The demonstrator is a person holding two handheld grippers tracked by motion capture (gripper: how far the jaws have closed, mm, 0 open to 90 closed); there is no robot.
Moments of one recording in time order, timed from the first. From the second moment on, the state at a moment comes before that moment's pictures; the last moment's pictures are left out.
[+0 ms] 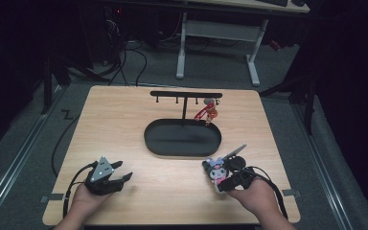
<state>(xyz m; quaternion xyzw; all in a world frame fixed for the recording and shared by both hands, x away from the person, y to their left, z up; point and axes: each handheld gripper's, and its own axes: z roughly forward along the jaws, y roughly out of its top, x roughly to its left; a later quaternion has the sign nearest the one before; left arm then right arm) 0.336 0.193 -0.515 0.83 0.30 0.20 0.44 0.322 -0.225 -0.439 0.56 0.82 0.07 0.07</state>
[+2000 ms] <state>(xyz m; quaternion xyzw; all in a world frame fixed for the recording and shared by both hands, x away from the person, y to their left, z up) 0.336 0.189 -0.517 0.84 0.28 0.19 0.43 0.358 -0.211 -0.377 0.54 0.83 0.10 0.09</state>
